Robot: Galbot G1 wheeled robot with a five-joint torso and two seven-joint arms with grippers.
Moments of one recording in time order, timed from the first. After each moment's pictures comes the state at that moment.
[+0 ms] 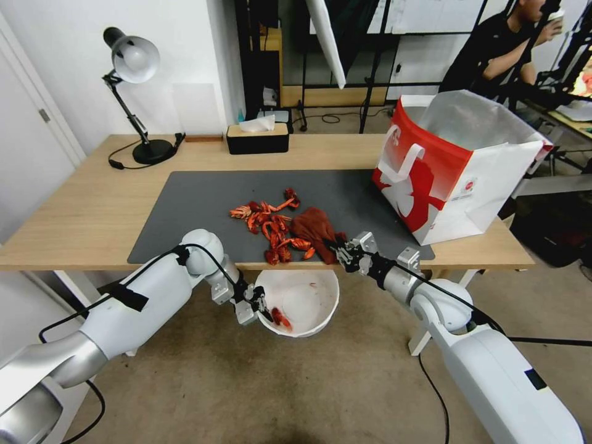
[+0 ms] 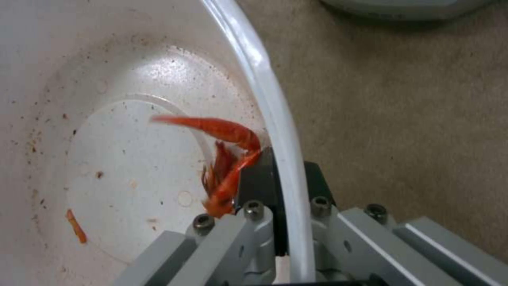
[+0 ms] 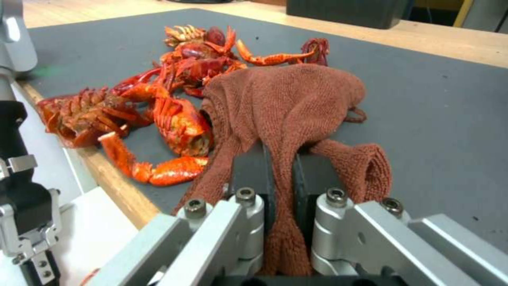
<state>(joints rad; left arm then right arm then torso) 0.46 -0.97 0.33 -1.33 0.44 -0.77 1.24 -1.02 1.07 0.24 1.76 0.37 -0.25 -0.41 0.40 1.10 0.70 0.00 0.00</state>
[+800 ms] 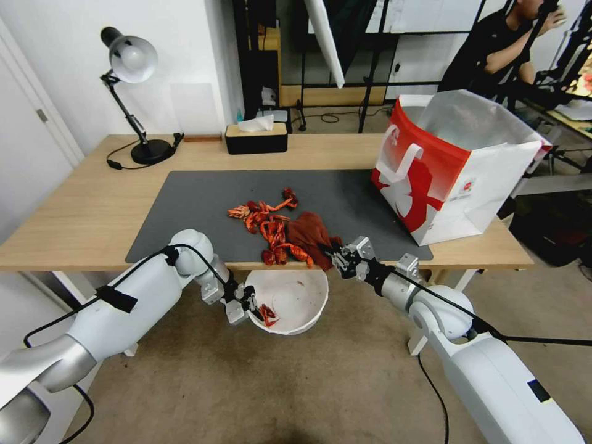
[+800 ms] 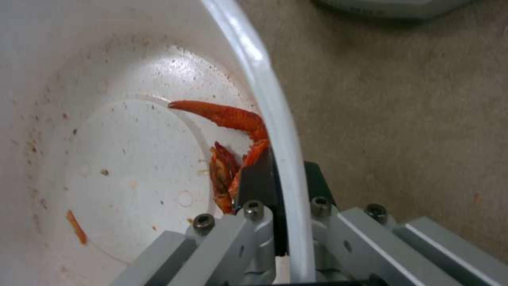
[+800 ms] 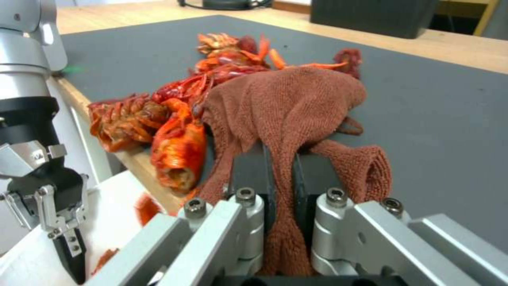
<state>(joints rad) 0.47 -0.93 0.31 -1.33 0.44 -0.78 1.25 -1.06 1.08 0.25 1.81 0.36 -0.24 -0.43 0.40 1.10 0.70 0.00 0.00</state>
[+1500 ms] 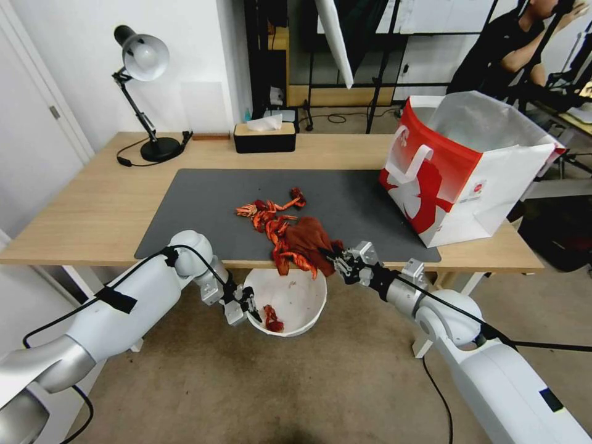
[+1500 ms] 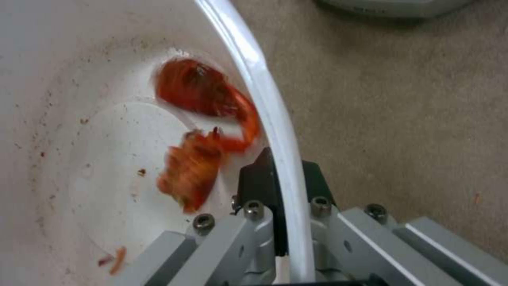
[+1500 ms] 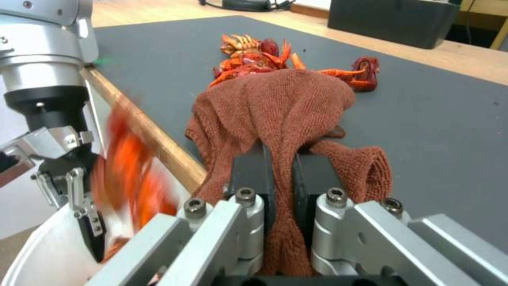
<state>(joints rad) 0.46 -0.94 0.32 -1.32 0.44 -0.78 1.25 -1.10 1.04 0.28 1.85 0.35 -0.22 -0.48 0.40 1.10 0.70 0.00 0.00</state>
